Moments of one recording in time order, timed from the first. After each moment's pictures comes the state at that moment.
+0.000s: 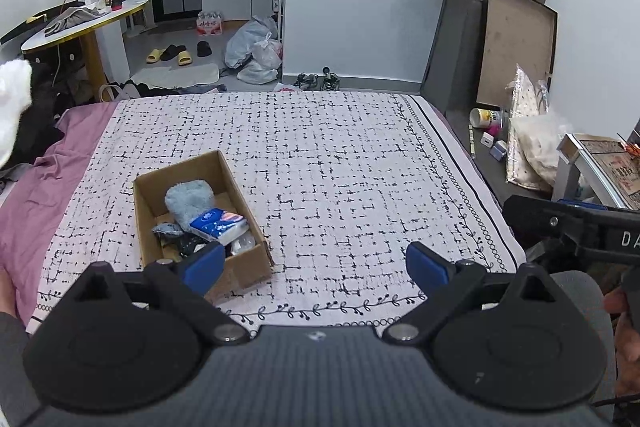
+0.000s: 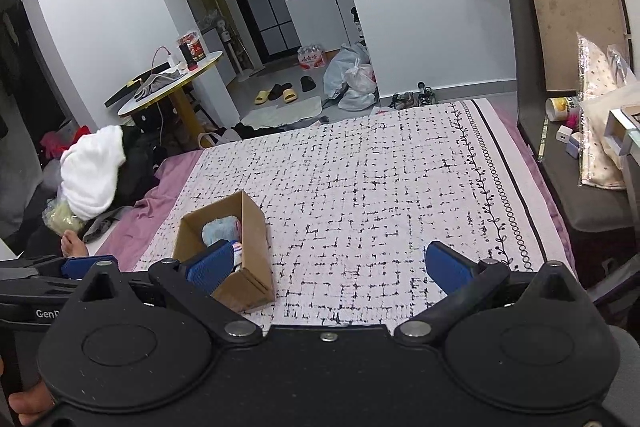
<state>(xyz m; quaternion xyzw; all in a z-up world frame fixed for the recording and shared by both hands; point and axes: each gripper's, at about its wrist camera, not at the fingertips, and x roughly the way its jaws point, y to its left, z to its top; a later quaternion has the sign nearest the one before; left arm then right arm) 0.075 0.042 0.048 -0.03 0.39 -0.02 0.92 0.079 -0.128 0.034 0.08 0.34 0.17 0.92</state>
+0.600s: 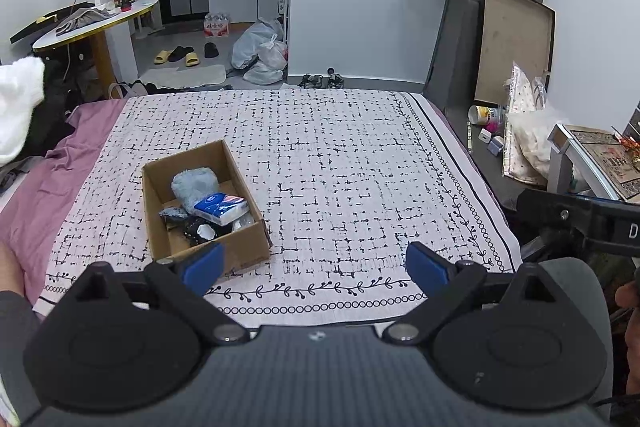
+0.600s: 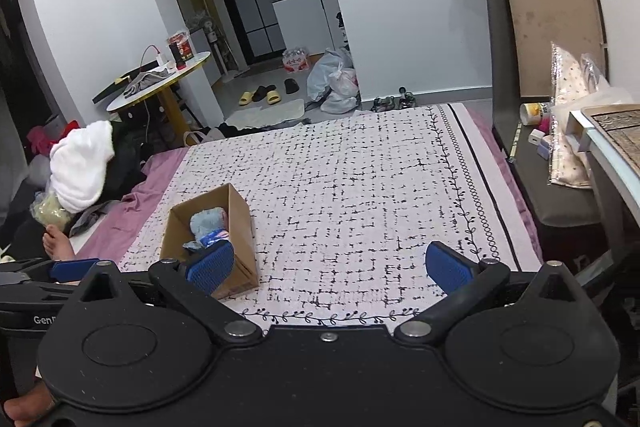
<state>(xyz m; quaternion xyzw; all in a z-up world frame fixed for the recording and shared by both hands) 0.040 0.029 0.050 -0.03 0.38 0.00 0.92 0.046 -0.138 0.043 0.06 0.33 0.14 0.93</state>
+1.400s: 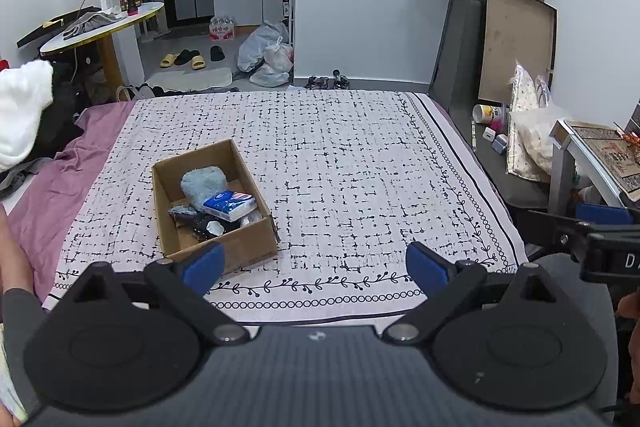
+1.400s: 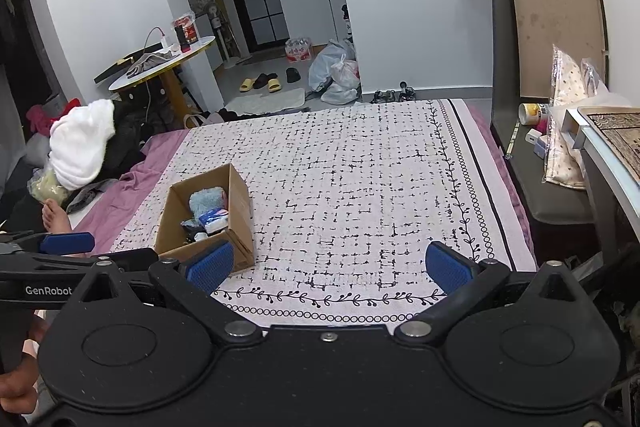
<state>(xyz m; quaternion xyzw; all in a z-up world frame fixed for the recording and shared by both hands) 0.028 0.029 0.051 -0.02 0.38 0.00 0.92 0.031 -0.134 0.040 0.03 0.34 0.14 0.93</state>
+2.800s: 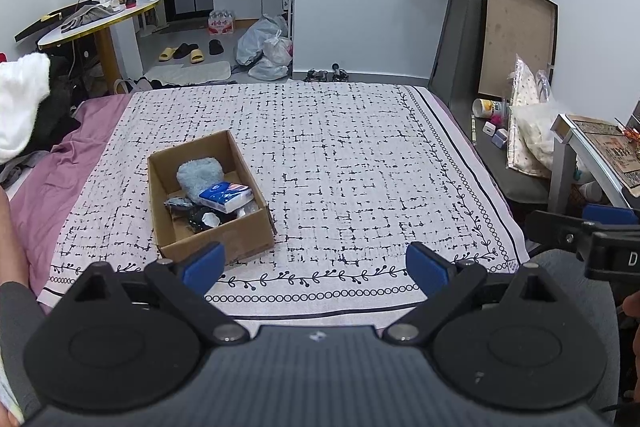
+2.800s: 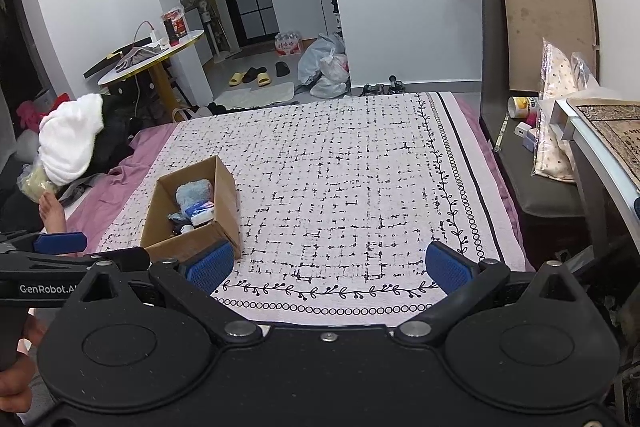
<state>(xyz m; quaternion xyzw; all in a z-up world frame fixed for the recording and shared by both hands) 0.028 0.030 0.042 -0.03 0.39 0.00 0.92 0.030 -0.133 0.035 0.03 0.35 0.13 0.93</state>
